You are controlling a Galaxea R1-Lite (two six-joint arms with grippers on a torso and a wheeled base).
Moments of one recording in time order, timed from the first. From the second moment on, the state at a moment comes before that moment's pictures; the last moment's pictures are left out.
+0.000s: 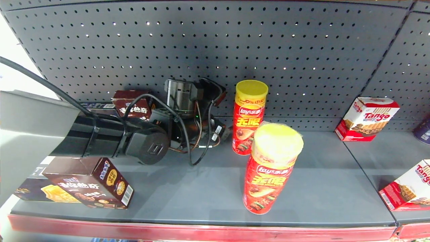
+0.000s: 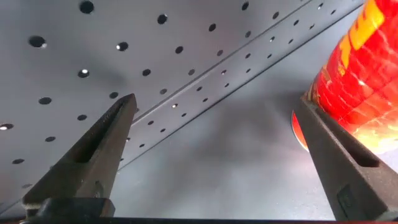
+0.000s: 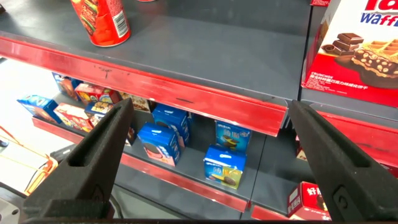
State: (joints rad) left arm -0.57 2.04 -1.38 -0.39 0.14 0.29; right arm 0.38 0.00 0.00 0.00 0.00 -0.01
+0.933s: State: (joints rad) left arm -0.55 1.73 -1.10 -0.57 0.17 0.29; right arm 0.40 0.00 0.00 0.00 0.00 -0.01
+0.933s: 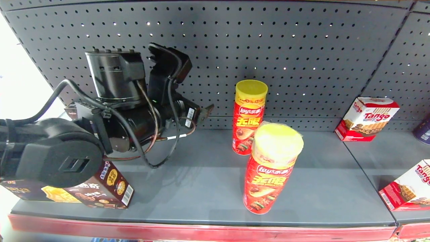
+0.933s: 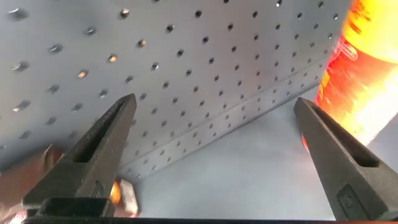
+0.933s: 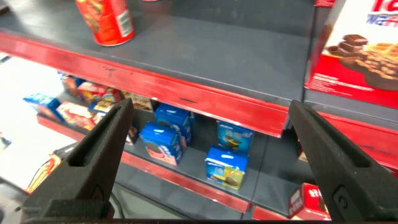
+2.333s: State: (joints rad) left arm -0.46 1.58 -0.95 -0.63 0.13 0.28; right arm 0.32 0.45 -0.41 -0.03 -0.06 0.05
